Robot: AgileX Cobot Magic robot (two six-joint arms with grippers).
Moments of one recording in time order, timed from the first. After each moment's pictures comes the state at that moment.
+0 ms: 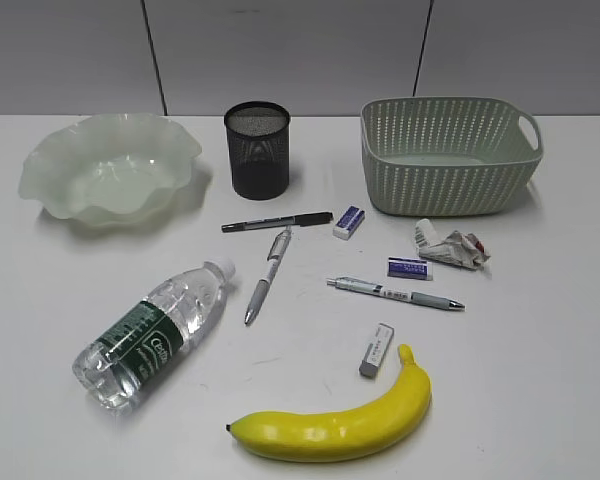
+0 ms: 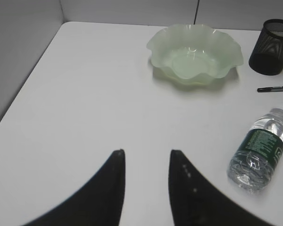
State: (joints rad) left arm -0.02 -0.01 -0.54 0.06 1.06 -0.12; right arm 0.03 -0.01 -0.51 -0.07 1.04 0.07
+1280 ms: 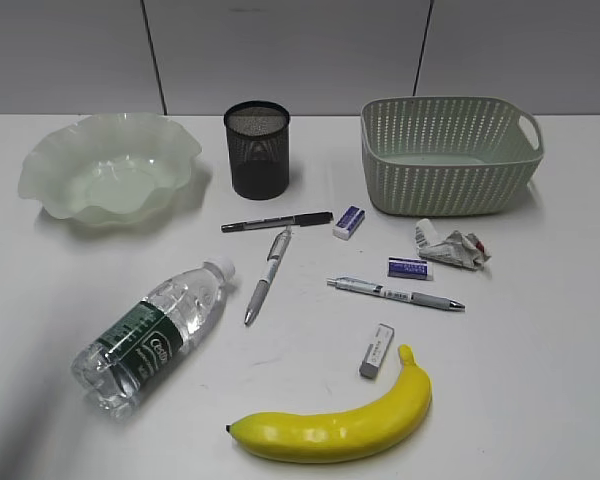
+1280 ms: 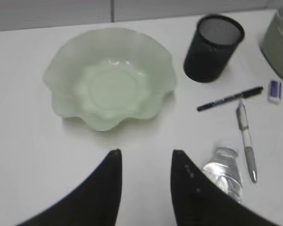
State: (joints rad) left arm -0.18 1.00 -0.72 -0.20 0.45 0.13; right arm 0.03 0.02 -0.51 -0.07 1.04 0.07
